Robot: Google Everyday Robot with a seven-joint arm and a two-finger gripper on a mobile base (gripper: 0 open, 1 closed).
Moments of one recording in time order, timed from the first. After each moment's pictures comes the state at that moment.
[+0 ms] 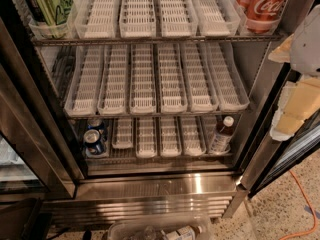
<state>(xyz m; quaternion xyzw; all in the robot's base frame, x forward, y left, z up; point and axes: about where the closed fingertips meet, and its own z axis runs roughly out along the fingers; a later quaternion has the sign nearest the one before) 0.438 -0.217 0.976 -0.60 0.78 -0.03 0.16</state>
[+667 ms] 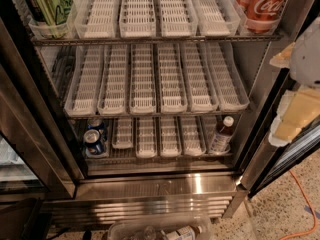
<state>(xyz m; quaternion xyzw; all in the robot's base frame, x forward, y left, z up) 0.440 -0.221 0.963 -0.60 0.78 -0.04 0.17</state>
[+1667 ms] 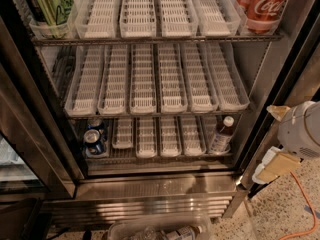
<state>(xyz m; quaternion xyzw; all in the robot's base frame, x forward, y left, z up) 0.440 -0.249 0.835 -0.55 0.79 -0.05 0.25</state>
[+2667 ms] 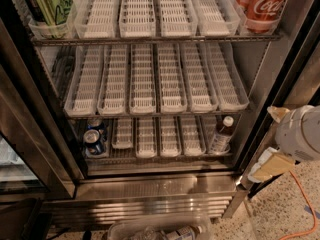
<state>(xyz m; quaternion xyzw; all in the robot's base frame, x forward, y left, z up) 0.448 -0.249 0.826 -0.53 0.80 -0.06 0.27</state>
